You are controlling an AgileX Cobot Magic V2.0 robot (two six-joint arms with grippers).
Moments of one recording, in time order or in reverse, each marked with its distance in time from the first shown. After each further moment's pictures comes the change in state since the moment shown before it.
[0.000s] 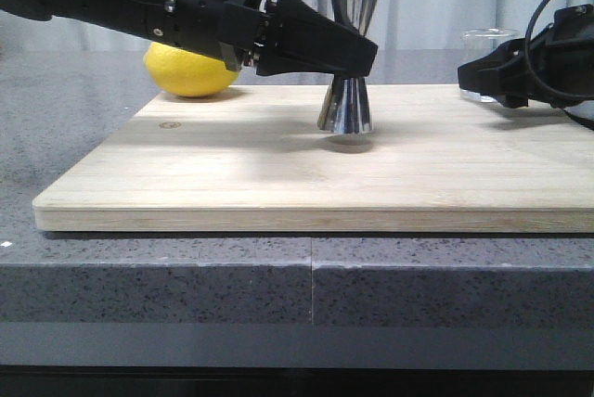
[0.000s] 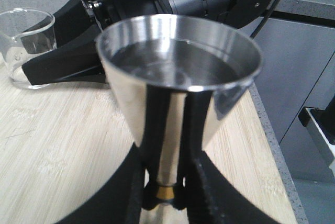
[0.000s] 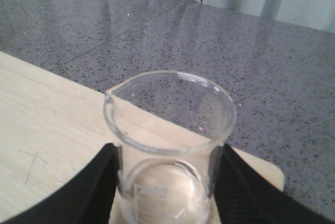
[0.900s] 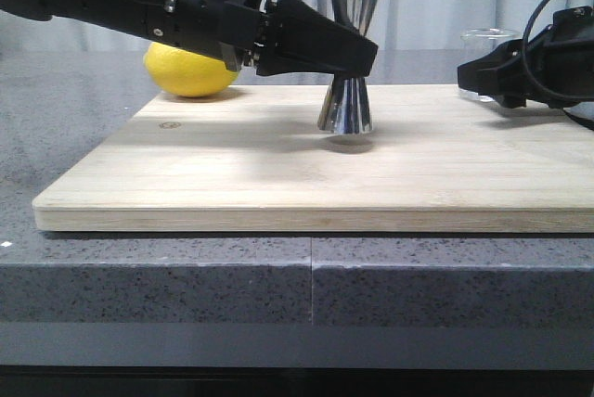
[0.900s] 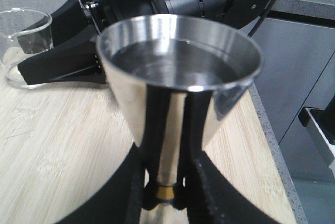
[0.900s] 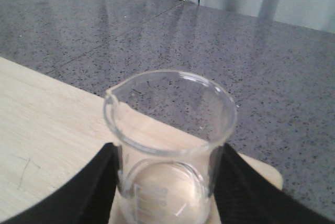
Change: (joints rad) left arm 0.000 0.000 0.000 0.000 0.000 0.000; right arm 0.000 0.020 -0.007 0.009 -0.011 -0.002
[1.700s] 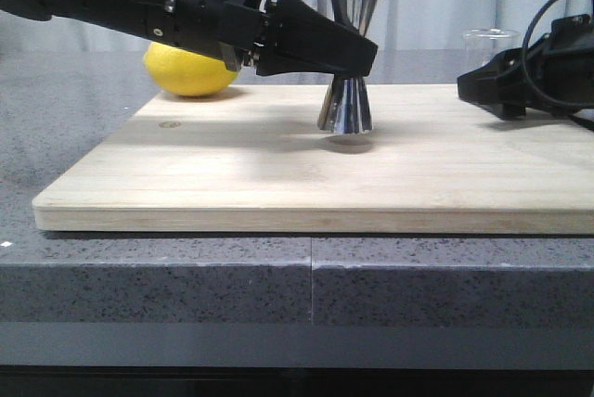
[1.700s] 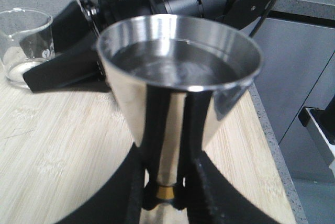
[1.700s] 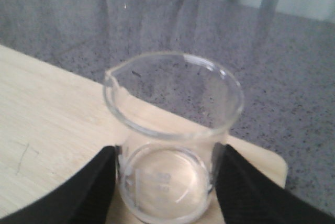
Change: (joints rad) left arm 0.000 0.000 0.000 0.000 0.000 0.000; right arm 0.000 0.007 0.000 -0.003 0.018 -0.001
